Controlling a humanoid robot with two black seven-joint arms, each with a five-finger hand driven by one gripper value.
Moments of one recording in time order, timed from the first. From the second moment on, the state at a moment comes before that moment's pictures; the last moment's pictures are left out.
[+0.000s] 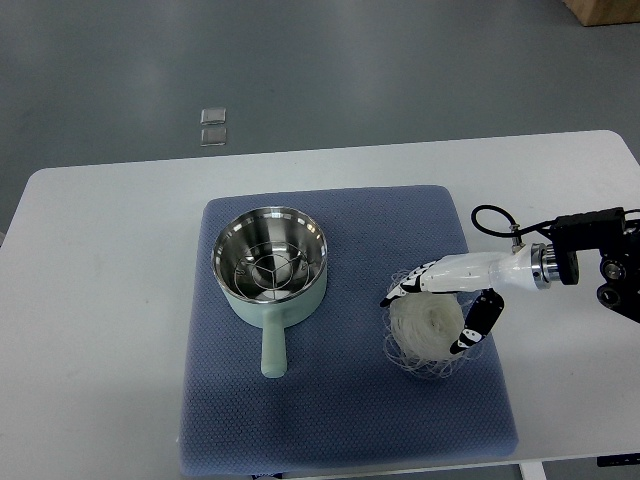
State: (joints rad) left arm -0.03 0.00 -0.04 -0.16 0.01 -0.01 0.18; right arm 0.72 -0.67 0.43 1.32 -1.74 0.39 0.48
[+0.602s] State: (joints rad) left arm -0.03 0.00 -0.04 -0.16 0.01 -0.01 0.18; right arm 0.70 -0.64 0.43 1.27 -1.75 0.35 0.45
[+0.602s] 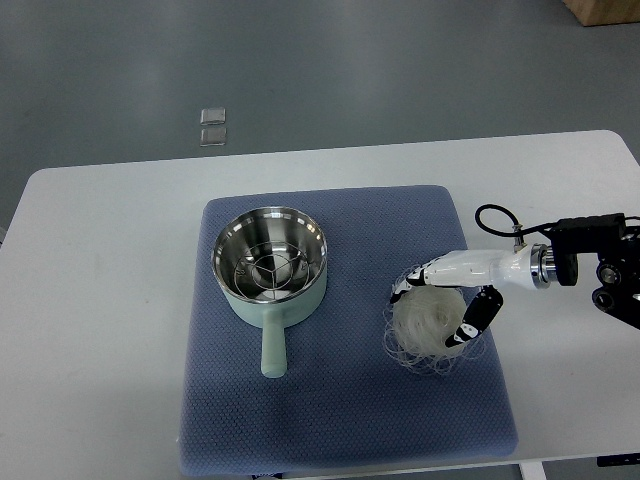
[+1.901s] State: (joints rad) left arm -0.03 0.00 -0.04 -0.16 0.01 -0.01 0.18; right arm 0.82 -0.66 0.52 1.26 -1.67 0.38 0.45
